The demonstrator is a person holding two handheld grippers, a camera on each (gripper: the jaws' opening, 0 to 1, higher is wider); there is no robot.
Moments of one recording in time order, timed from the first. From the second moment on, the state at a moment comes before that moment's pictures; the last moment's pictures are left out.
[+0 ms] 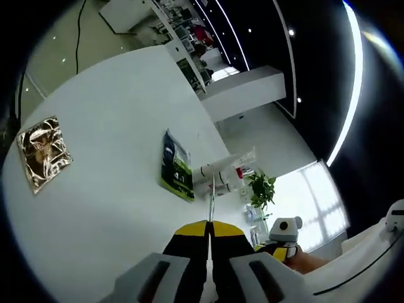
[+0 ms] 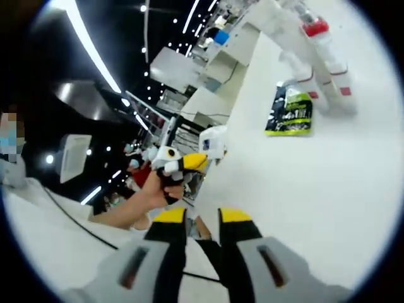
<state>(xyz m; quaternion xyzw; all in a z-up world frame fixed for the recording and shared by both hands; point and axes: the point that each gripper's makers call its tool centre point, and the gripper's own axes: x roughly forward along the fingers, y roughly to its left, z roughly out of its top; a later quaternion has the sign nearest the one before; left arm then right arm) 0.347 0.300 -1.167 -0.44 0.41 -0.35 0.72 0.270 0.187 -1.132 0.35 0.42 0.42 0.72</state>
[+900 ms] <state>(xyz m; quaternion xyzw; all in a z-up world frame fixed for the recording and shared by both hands) 0.444 0.289 -1.247 -0.34 0.54 -0.32 0.70 0.249 0.131 -1.149 0.37 0.46 0.32 0.74</state>
